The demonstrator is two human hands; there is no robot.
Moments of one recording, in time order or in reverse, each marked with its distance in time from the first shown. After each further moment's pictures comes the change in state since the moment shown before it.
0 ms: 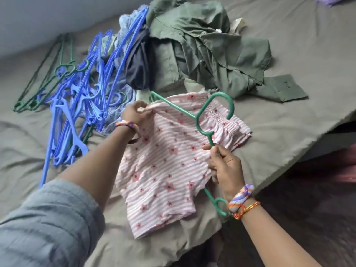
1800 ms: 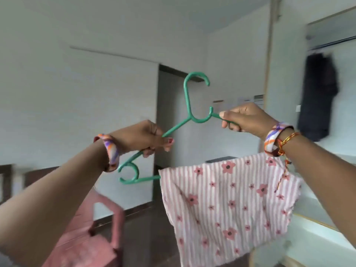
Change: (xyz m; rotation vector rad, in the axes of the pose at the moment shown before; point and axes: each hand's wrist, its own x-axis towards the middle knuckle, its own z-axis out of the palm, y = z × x) left_hand -0.751 0.494 -0.151 -0.127 -1.418 1.877; right_hand -0.839 -0.360 -0.214 -0.899 1.551 -0.460
